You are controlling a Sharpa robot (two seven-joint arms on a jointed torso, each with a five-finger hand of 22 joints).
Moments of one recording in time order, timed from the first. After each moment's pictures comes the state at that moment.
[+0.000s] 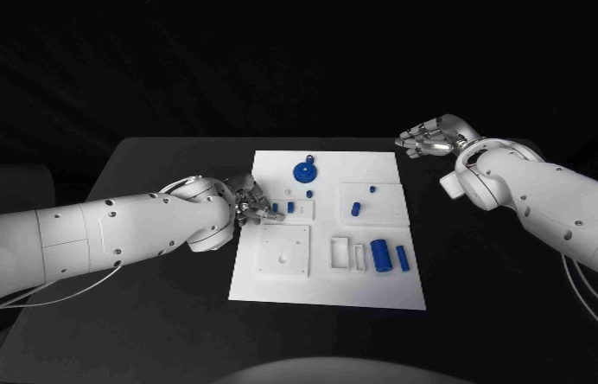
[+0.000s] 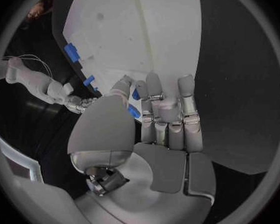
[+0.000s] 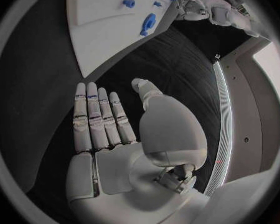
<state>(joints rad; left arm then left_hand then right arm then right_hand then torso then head) 1.24 -0.78 -0.23 1.48 -1.08 -0.32 -0.52 1.15 -0.20 0.08 0.11 0.23 1.21 -0.08 0.31 0.79 1.47 -0.07 0.57 0.17 1.37 -0.12 1.23 0.73 0.04 1.28 -0.13 0.40 1.31 1.04 -0.66 0.31 1.06 -1.03 -0.24 -0.05 1.24 -0.11 0.13 0.06 0.60 0.96 0.16 0.07 0.07 0.98 0.15 0.22 0.06 1.05 0.13 0.24 0.07 0.08 1.03 0.12 0.07 0.07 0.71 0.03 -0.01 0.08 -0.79</state>
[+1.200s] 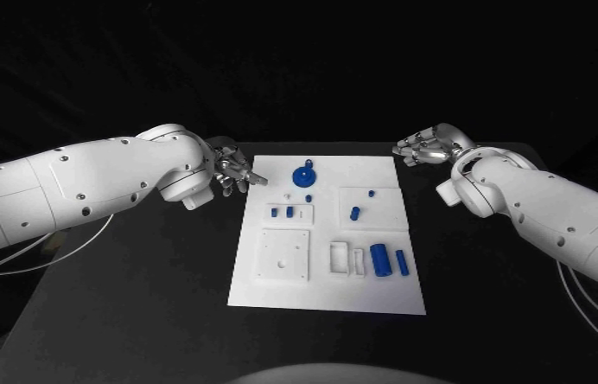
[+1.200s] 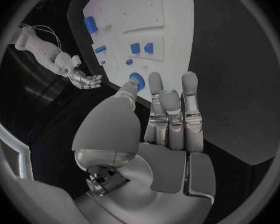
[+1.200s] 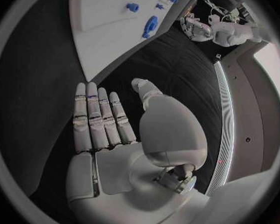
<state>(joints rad) 1.40 -0.83 -0.18 1.44 -0.89 -0.09 -0.53 1.20 -0.08 0.07 0.10 0.21 1.00 0.03 0.42 0.36 1.46 -0.05 0.47 0.14 1.33 -0.11 1.17 0.56 0.02 1.29 -0.13 0.31 1.30 1.02 -0.65 0.31 1.04 -1.03 -0.24 -0.05 1.24 -0.11 0.13 0.06 0.60 0.96 0.16 0.07 0.07 0.98 0.15 0.22 0.06 1.05 0.13 0.24 0.07 0.08 1.03 0.12 0.07 0.07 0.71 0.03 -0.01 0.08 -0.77</state>
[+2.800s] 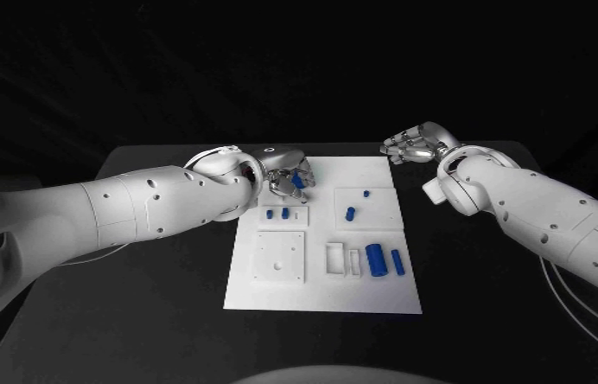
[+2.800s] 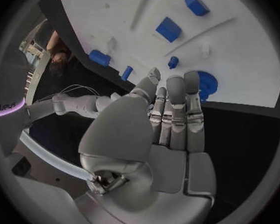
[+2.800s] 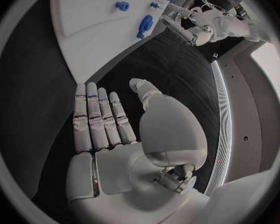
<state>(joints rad) 1.32 -0.57 -0.24 1.22 -1.34 -0.27 0.11 1.42 -0.04 0.12 -0.13 0.06 1.07 0.09 0.07 0.07 1.12 0.09 0.06 0.06 1.38 -0.02 0.93 0.51 0.10 1.32 -0.04 0.21 1.31 1.02 -0.63 0.31 1.05 -1.02 -0.26 -0.04 1.24 -0.11 0.18 0.02 0.59 0.96 0.16 0.07 0.07 0.98 0.15 0.22 0.06 1.05 0.13 0.24 0.07 0.08 1.03 0.12 0.07 0.07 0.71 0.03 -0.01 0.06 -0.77</state>
